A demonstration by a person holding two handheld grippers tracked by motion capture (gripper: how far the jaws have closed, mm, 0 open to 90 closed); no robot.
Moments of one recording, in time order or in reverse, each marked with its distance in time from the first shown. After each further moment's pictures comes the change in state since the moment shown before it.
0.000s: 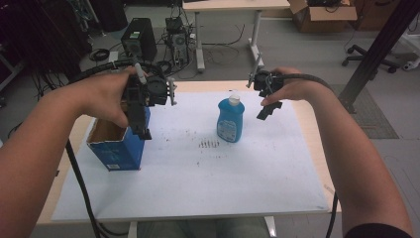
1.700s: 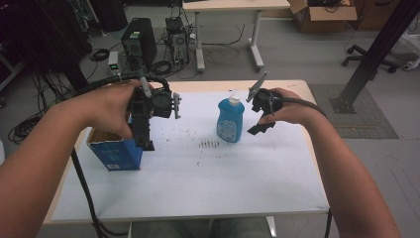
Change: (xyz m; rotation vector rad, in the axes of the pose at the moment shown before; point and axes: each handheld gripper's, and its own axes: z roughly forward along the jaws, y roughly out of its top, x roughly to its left) left arm -0.018 0.007 0.019 0.010 -0.003 0.041; right arm 0.032 -0.019 0.043 -0.243 0.006 0.063
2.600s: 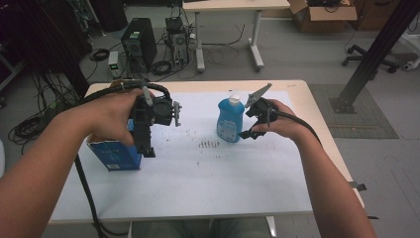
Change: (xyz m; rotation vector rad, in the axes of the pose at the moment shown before) left arm -0.002 0.000 0.018 -0.006 -0.026 0.007; right arm 0.006 -0.017 0.037 -0.209 -0.039 0.097
